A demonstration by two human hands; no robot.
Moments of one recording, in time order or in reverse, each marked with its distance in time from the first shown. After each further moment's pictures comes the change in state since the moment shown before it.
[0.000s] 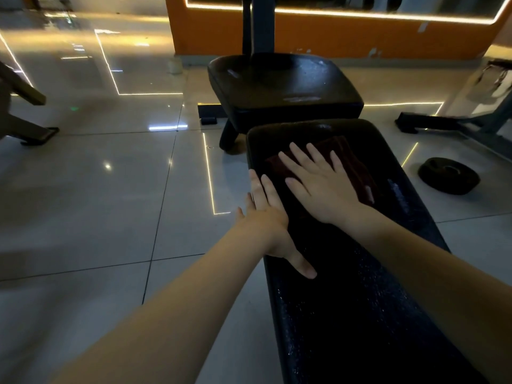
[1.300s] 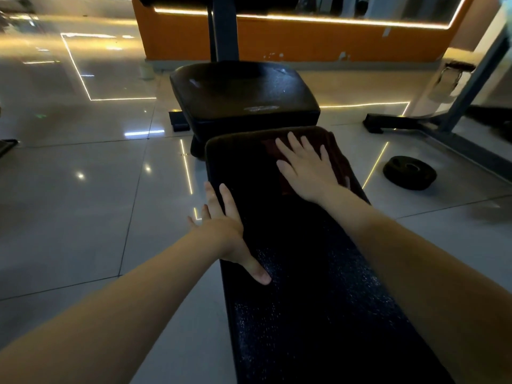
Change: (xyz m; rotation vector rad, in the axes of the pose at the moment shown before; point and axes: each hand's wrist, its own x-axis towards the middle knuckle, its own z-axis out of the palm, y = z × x) left_hand -0.004 0.014 -0.008 0.118 -0.067 -0.127; right_hand 0.024 0.077 -0.012 0.186 -0.070 0.094
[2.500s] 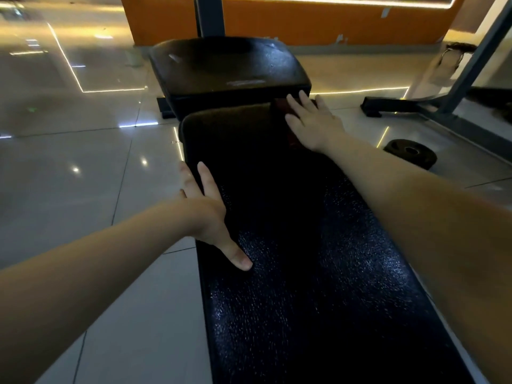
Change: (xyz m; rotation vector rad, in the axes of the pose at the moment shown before) left_hand 0.006 0.008 -0.005 0.069 -0.056 -0.049; right_hand 0.056 0.060 -0.007 0.001 -0.016 0.125
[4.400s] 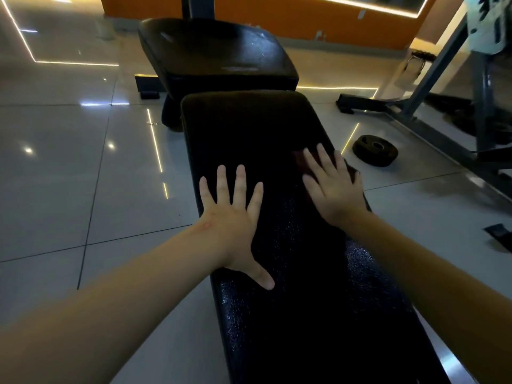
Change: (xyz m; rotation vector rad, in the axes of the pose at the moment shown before) left_hand -0.034 0.012 0.062 0.432 0.233 0.376; right_hand -0.190 -0.009 0.029 -0.079 0.073 0.133
